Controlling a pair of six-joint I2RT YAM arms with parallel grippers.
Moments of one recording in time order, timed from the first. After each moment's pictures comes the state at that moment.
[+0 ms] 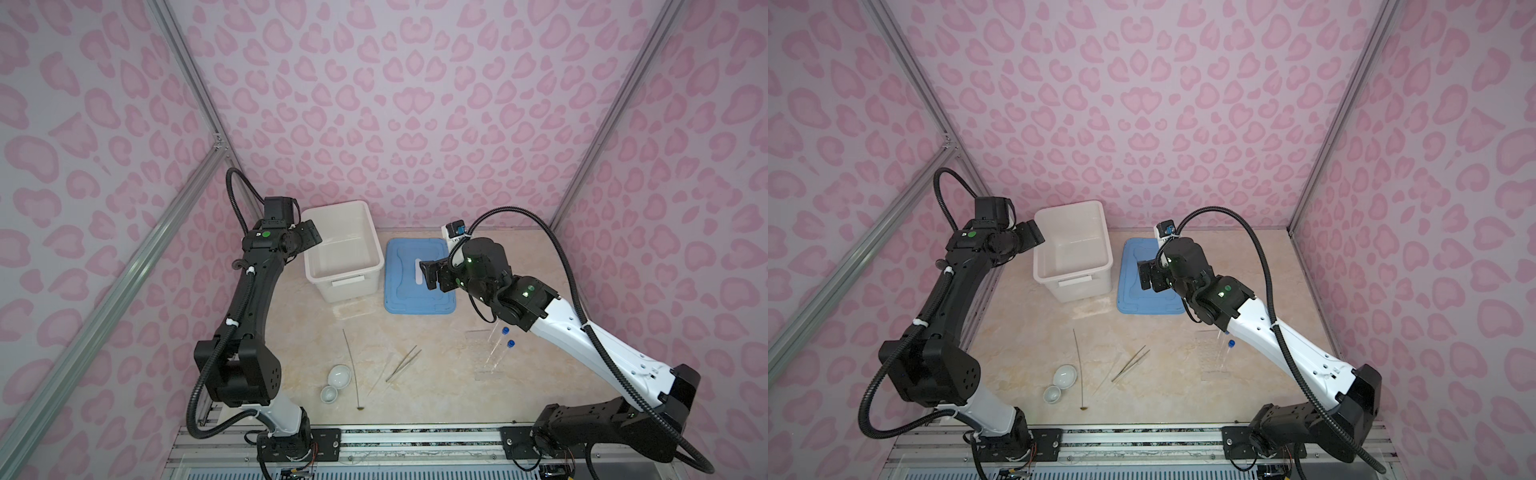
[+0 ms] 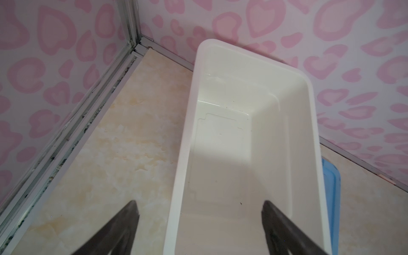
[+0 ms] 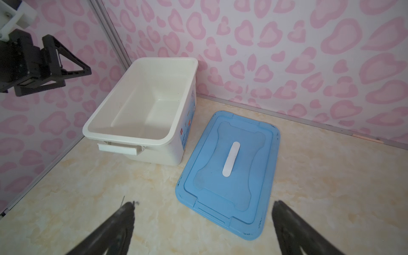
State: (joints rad) left arm 0.01 1.68 1.70 -0.81 -0.07 -0.45; right arm 0.78 1.38 1.38 -0.48 0.26 0.24
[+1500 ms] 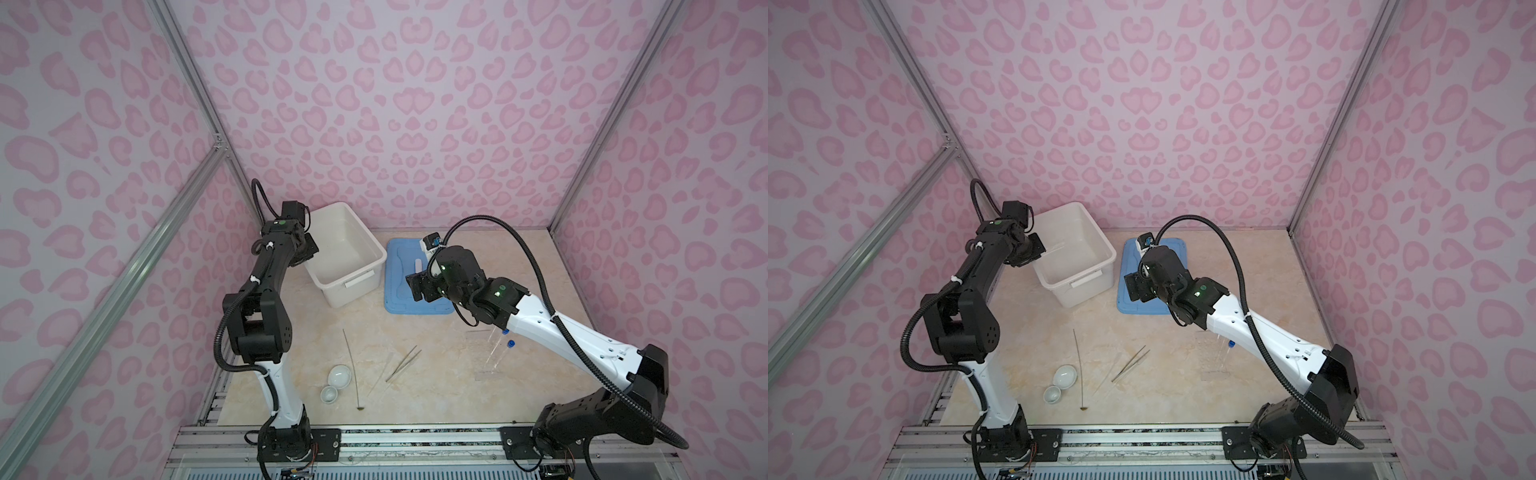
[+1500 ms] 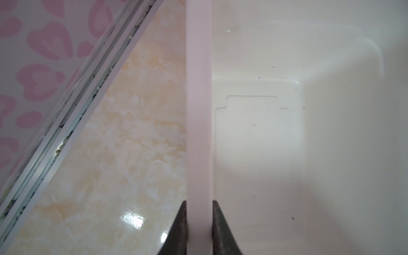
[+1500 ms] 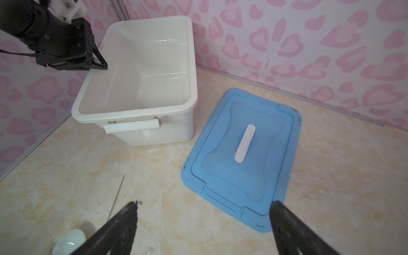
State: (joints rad) left arm 0.02 1.94 1.80 -0.94 -0.15 -0.52; right arm 0.83 1.47 1.36 -0.48 0.26 0.24
